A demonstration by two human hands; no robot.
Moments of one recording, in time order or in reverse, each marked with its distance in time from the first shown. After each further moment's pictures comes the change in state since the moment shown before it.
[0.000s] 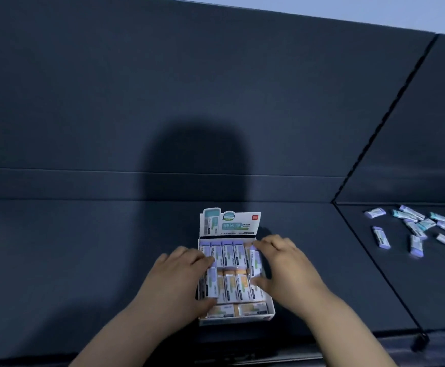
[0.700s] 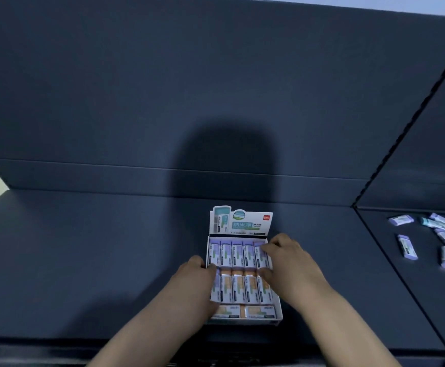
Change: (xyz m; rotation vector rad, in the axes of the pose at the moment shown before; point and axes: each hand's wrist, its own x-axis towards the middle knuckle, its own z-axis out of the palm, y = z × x) left_hand 0.007 0.022 0.003 -0.096 -0.310 -0.268; right_hand 0.020 0.000 0.007 -0.038 -0.114 0.081
